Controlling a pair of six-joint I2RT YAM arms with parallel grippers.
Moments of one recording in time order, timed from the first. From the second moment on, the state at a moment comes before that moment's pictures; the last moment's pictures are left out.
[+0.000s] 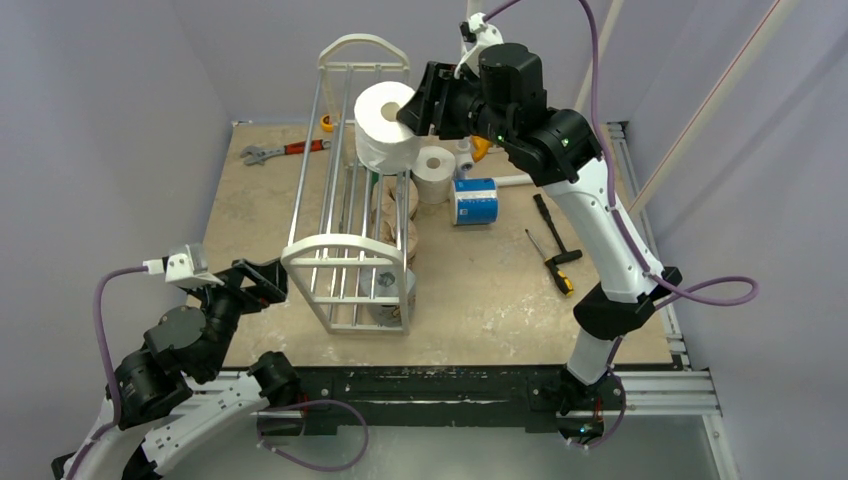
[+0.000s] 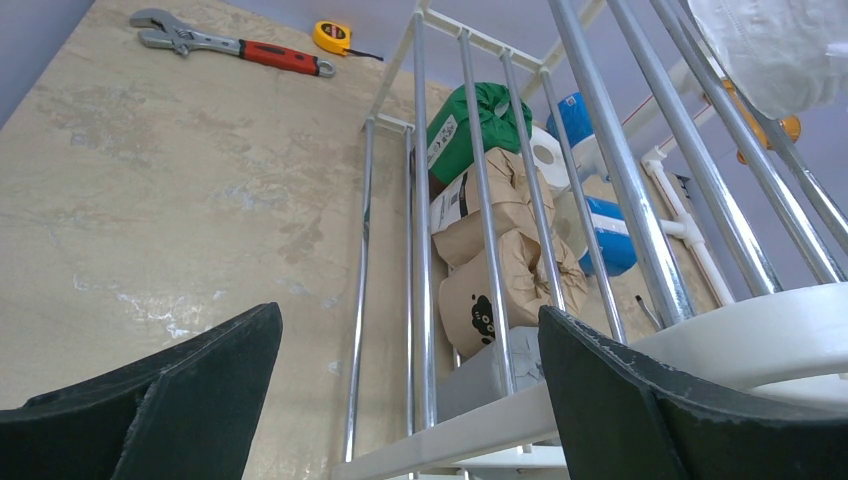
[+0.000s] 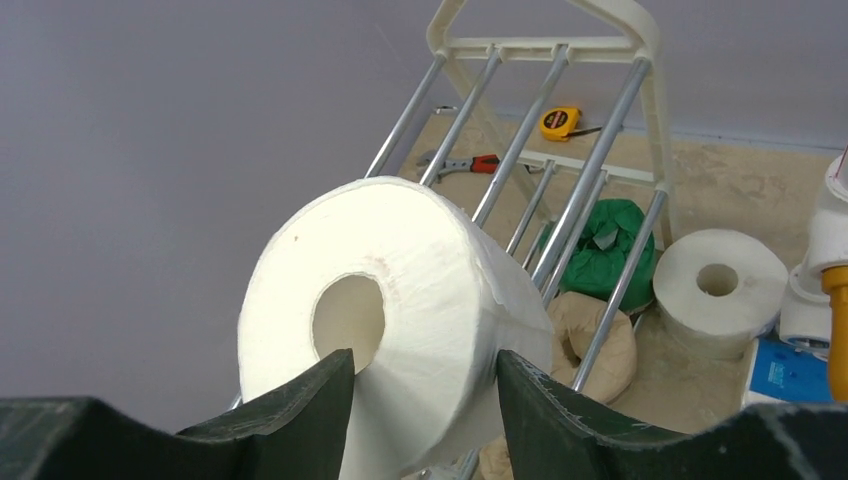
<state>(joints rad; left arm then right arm) -0.89 0.20 0.89 -0.85 -0.80 -0.57 0.73 1.78 2.41 -0.90 0.03 0.52</state>
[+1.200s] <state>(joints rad) -0.89 0.11 0.90 -0.91 -0.86 -0.55 0.73 0.78 1.29 -0.54 0.39 0.52</state>
